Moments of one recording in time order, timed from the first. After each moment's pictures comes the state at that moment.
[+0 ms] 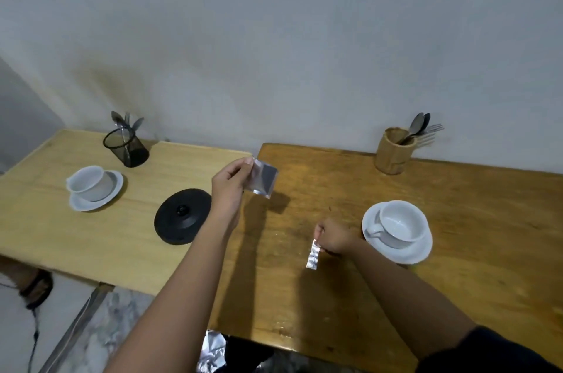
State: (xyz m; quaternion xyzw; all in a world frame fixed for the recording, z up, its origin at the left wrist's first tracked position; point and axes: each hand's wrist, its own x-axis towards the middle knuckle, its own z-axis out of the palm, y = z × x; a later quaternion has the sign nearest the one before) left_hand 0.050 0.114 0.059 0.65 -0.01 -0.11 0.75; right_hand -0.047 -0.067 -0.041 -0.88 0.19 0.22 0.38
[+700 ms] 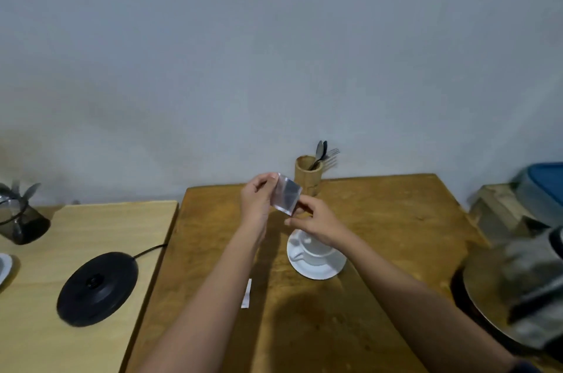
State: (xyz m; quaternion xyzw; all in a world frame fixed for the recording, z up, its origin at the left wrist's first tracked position) left_hand -0.021 -0.061 0.094 0.62 -0.10 -0.19 0.76; right_hand -0.117 -0.152 0.075 -0.81 0.15 -0.10 0.56
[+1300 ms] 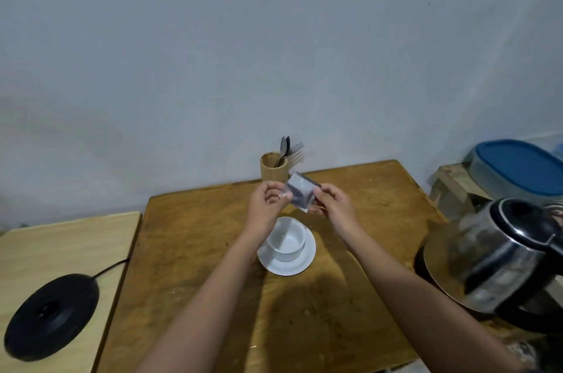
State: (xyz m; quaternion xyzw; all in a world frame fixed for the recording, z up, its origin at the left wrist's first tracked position) left_hand -0.061 -0.107 0.072 0.68 -0.25 -0.25 0.64; right_hand -0.171 -0.211 0.060 -0.62 0.29 -0.29 0.67
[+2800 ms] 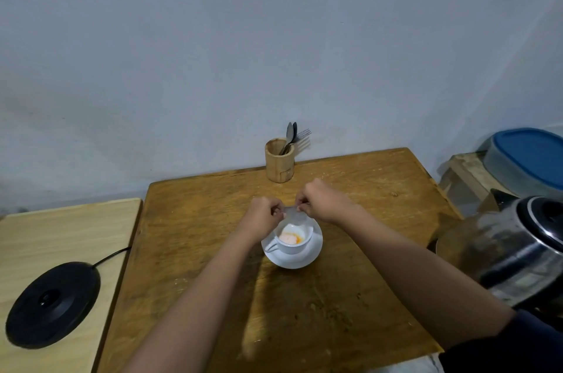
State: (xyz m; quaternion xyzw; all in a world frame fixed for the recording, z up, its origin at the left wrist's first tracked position) left_hand -0.029 -0.099 0.032 0.83 -0.40 -0.25 0.30; right_hand -0.127 -0.217 0.073 -0.95 0.21 0.07 0.21
